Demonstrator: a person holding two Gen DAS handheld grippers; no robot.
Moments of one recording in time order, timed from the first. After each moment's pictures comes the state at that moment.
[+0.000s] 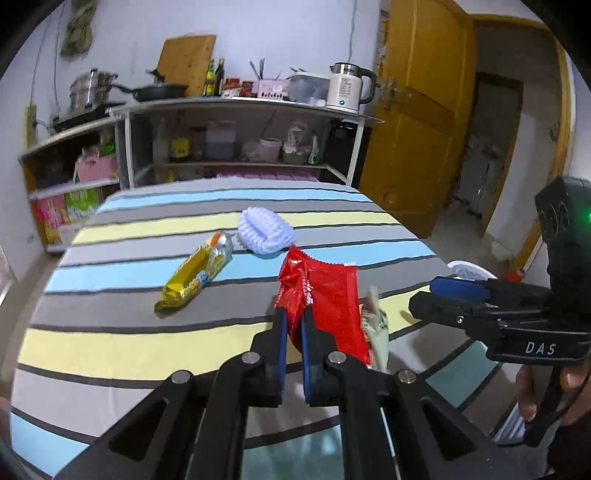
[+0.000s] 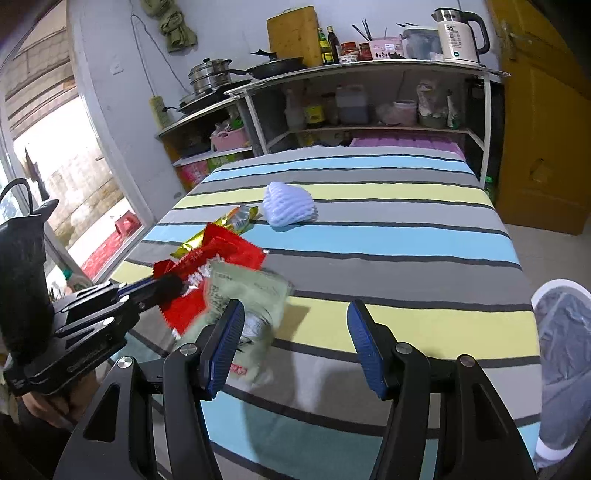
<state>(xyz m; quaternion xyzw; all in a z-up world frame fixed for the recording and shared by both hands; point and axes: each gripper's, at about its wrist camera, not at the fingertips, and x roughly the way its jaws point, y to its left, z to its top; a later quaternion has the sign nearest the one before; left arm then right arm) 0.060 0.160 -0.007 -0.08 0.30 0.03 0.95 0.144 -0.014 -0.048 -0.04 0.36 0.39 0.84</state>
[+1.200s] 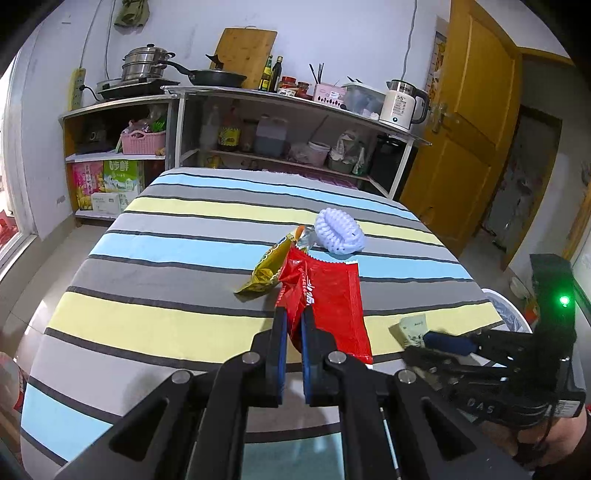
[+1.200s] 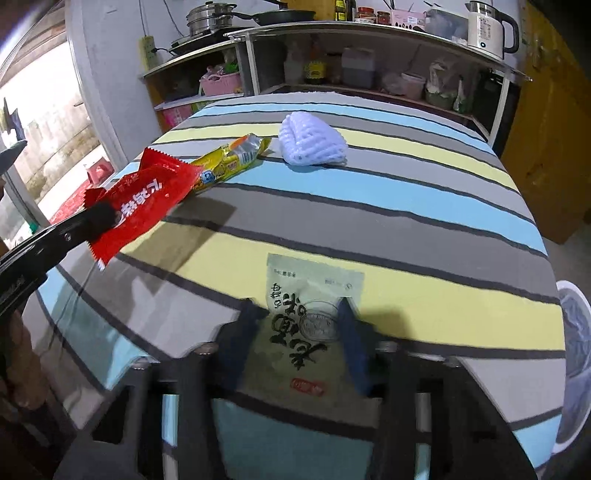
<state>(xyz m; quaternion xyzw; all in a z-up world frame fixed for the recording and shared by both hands) 0.036 0.221 -0.022 -0.15 0.29 0.10 0.94 0.132 0.042 -0.086 -0.14 0.41 0.35 0.83</state>
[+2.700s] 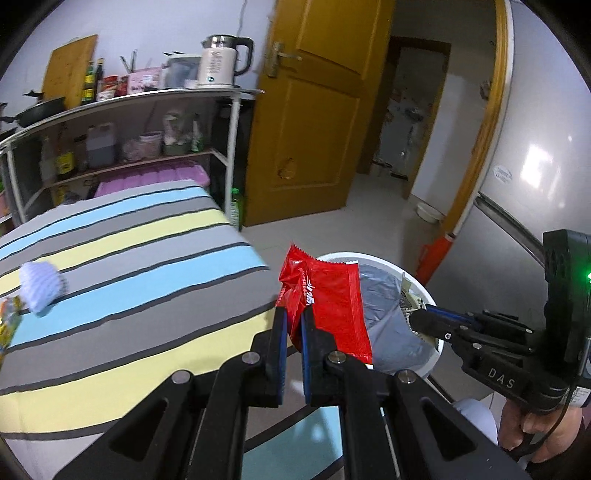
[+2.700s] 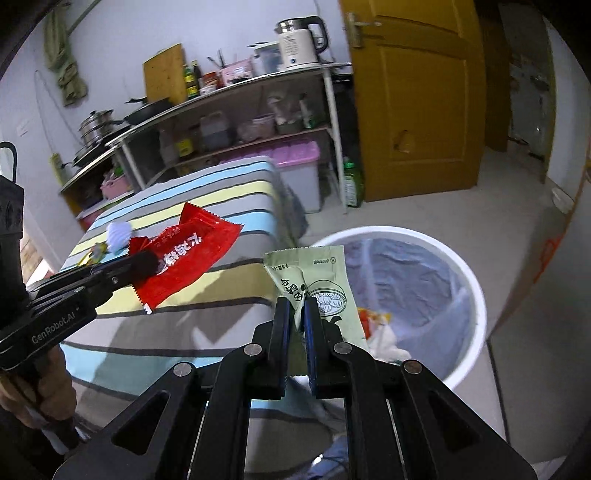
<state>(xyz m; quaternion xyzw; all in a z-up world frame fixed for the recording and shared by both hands) 0.167 -0.040 0.011 -0.05 0.33 -0.13 0.93 0.177 -0.243 -0.042 0.02 0.36 0.19 0.91</state>
